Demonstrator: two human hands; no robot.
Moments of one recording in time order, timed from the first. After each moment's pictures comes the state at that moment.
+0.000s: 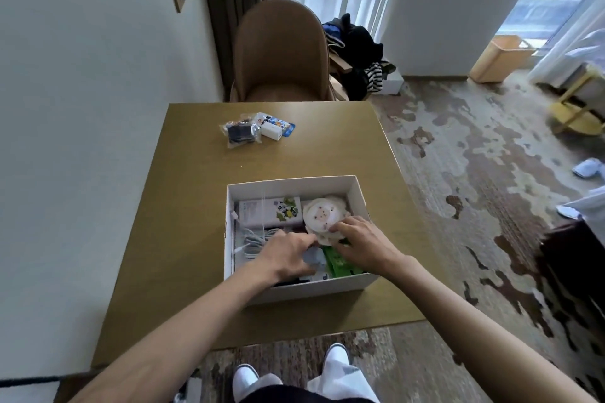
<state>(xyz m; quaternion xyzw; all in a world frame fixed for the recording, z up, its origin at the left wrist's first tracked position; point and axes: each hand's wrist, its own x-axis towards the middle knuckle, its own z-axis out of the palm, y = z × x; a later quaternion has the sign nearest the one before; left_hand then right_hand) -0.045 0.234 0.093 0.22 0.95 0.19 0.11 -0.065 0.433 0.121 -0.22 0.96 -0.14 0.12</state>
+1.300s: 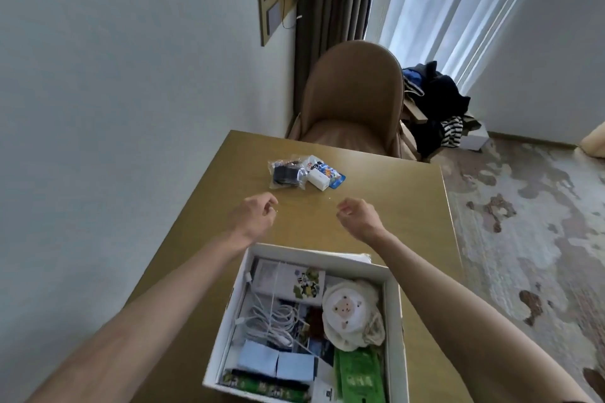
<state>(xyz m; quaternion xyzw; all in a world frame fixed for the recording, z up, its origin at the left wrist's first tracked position) -0.189 0.121 0.129 -0.14 0.95 0.28 -0.04 -0.296 0.341 0.119 -0.12 0.92 -0.33 0.18</state>
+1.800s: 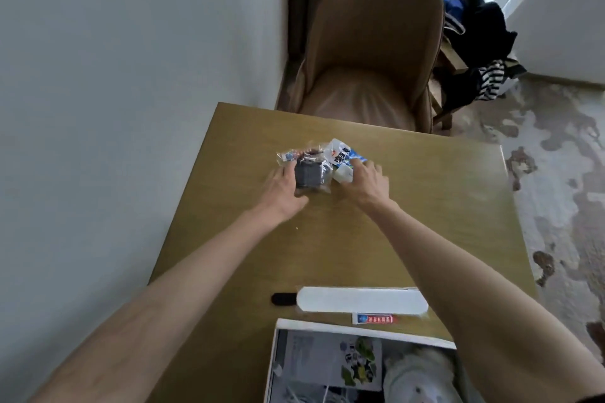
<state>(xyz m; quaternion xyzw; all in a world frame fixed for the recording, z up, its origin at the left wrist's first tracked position) -0.350 0.049 0.045 -0.12 0.95 0.27 0.10 -0.440 0.214 0.034 -0.08 0.98 -0.11 0.16</state>
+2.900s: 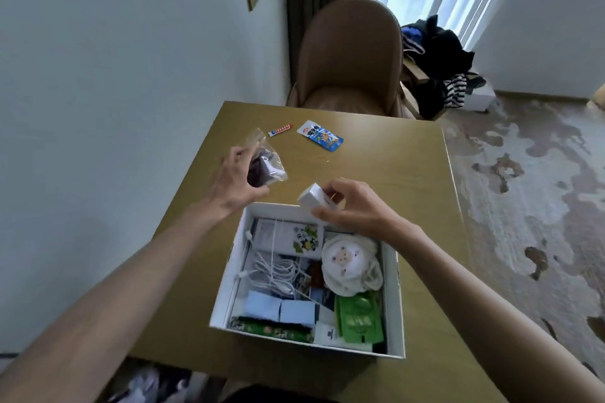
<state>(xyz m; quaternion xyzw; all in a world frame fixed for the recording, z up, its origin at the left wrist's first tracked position) -0.154 0.118 0.148 -0.10 0.96 0.23 -0.08 -0.201 0.374 0.177 -0.34 0.85 -0.35 0.18</state>
